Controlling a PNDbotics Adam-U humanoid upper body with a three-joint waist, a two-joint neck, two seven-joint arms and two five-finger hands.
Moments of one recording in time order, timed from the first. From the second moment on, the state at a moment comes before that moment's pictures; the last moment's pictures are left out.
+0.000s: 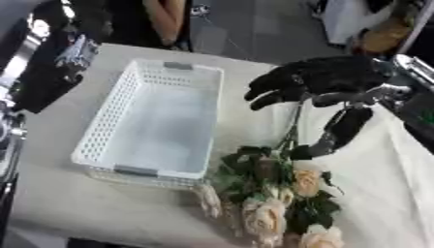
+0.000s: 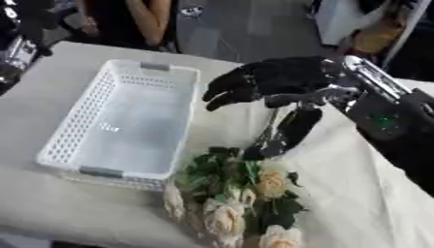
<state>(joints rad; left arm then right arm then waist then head) -0.31 0.43 0.01 -1.98 -0.31 0.05 -0.18 -0.81 -0.73 0.59 -1.62 0.42 -0.60 0.52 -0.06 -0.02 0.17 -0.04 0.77</state>
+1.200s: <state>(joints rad) -0.32 0.43 0.00 -1.98 -0.31 0.05 -0.19 -0.77 -0.70 0.59 -1.45 0.61 -0.63 0.48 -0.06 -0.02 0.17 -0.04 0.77</state>
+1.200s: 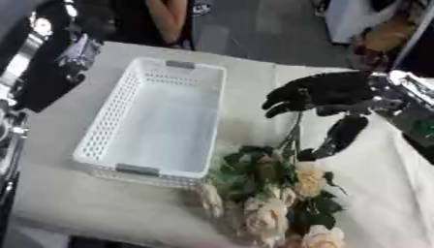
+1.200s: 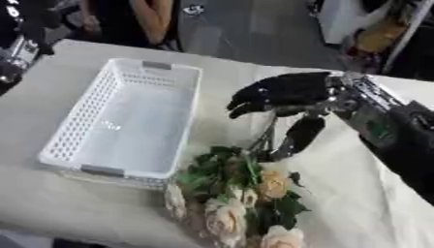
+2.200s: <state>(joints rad) -0.33 0.43 0.00 -1.98 -0.31 0.05 -0.19 -0.75 -0.65 0.64 -1.36 0.78 -0.66 0.45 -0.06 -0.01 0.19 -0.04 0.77</state>
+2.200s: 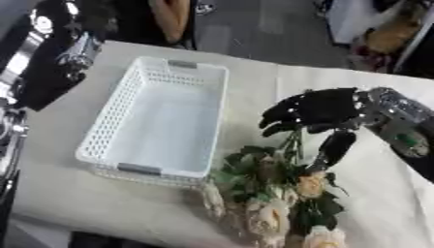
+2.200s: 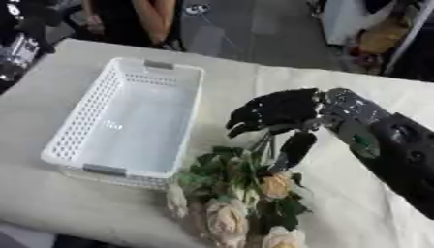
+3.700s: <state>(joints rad) -0.34 0.43 -0.01 -1.98 -0.31 0.05 -0.20 -0.67 -0.63 0.66 -1.23 1.05 -0.78 0.34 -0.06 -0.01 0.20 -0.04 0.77</state>
